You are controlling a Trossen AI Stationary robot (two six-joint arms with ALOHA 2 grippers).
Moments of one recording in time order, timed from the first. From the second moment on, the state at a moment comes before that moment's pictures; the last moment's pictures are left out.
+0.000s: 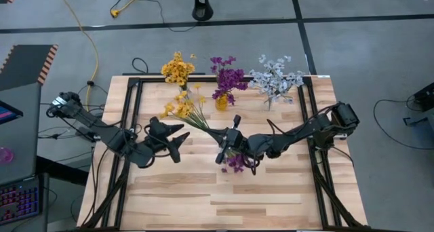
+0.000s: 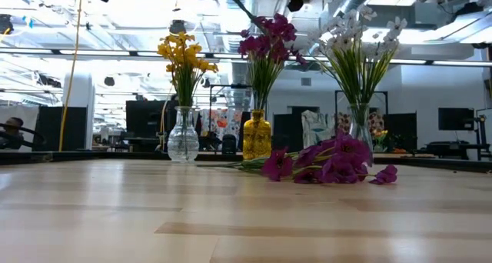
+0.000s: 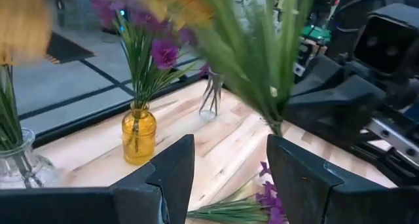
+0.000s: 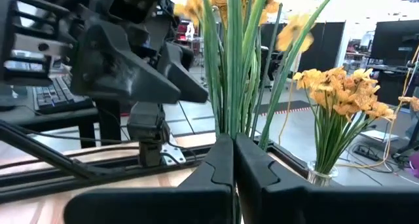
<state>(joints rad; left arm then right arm) -0.53 1.12 0.89 -0.22 -1.07 -0.64 0.29 1.70 1.04 0.76 0.71 -0.11</state>
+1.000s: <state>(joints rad) -0.35 1.11 0.89 -0.10 -0.74 -0.47 0.29 1.70 1.04 0.76 0.70 -0.11</state>
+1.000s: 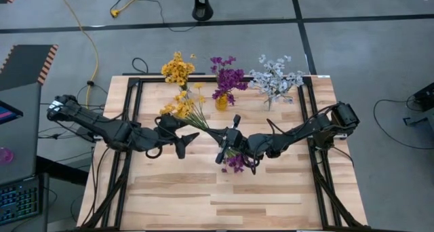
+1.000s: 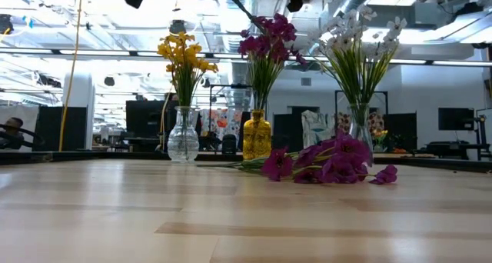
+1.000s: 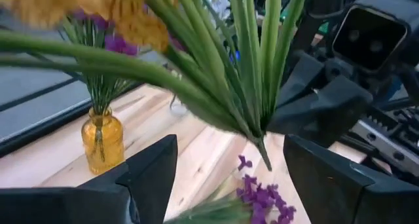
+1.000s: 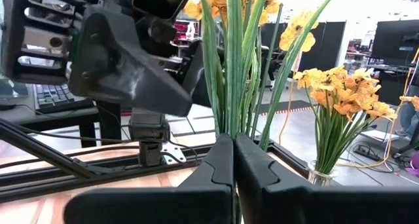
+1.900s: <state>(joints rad) -0.26 1.23 0.89 0.23 -0.67 -0.36 0.29 1.70 1.04 0.76 0.70 -0.10</state>
